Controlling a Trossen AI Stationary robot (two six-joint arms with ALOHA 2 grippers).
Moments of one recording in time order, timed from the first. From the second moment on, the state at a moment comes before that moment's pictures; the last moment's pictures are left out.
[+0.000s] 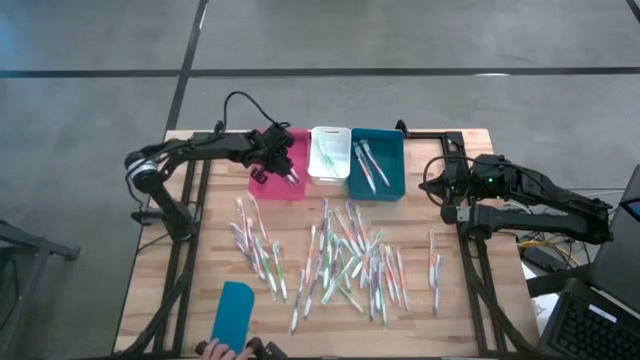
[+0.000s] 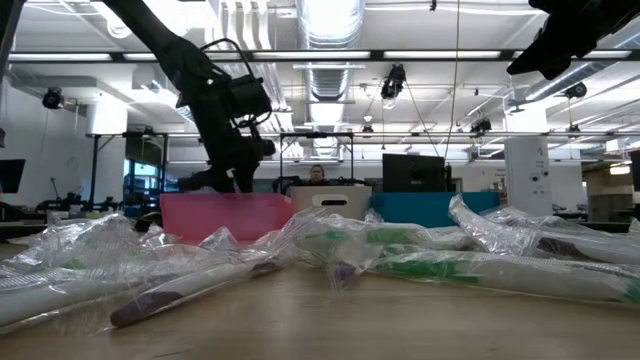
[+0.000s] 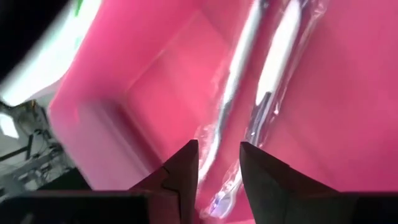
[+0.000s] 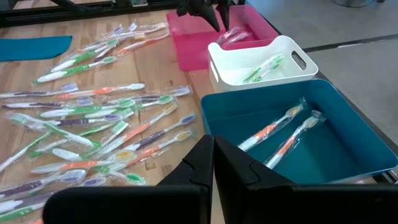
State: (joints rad) left arm 0.60 1.62 1.00 -0.38 -0.20 1.36; right arm -0.25 0.46 0.69 -0.74 0.01 0.03
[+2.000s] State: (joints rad) left arm 0.14 1.23 0.68 0.52 0.04 0.29; right arm -0.25 0.96 0.79 0.07 -0.10 0.00
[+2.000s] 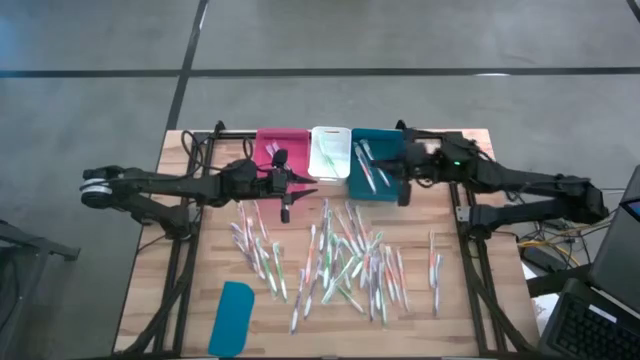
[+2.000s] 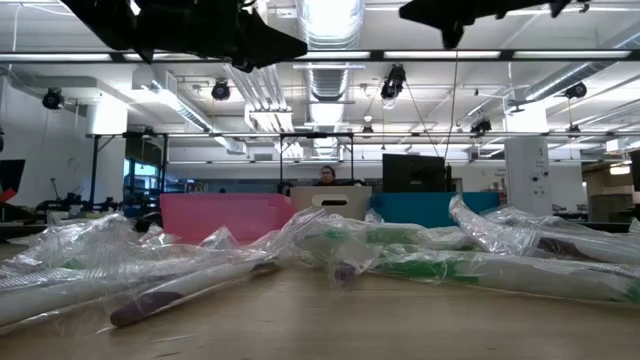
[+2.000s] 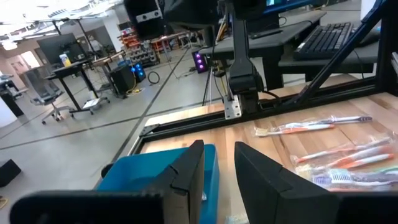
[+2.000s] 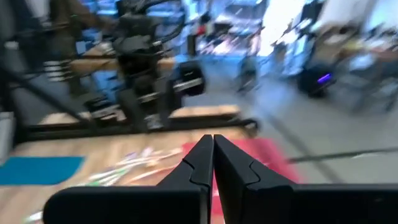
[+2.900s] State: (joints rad) left arm 0.14 1.23 0.68 0.50 0.04 0.25; right arm 0.21 1.26 1.06 -0.78 0.14 0.51
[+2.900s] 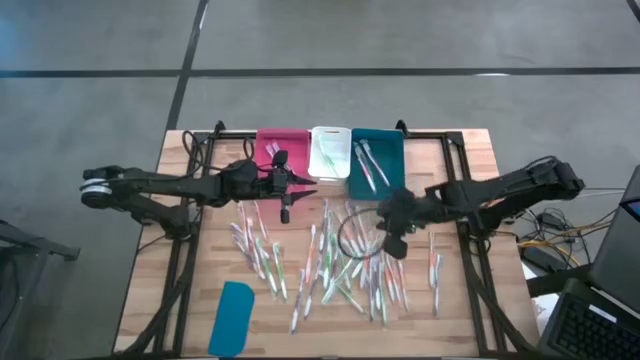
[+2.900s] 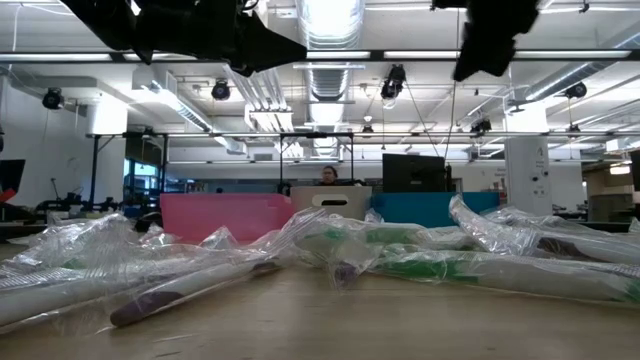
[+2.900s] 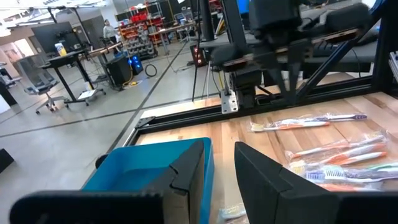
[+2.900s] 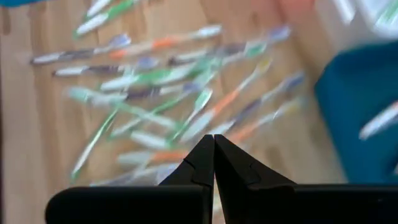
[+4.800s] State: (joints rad) left arm 0.14 1.23 0.67 0.47 0.04 0.16; right arm 0.64 1.26 0.49 -0.78 0.10 1.77
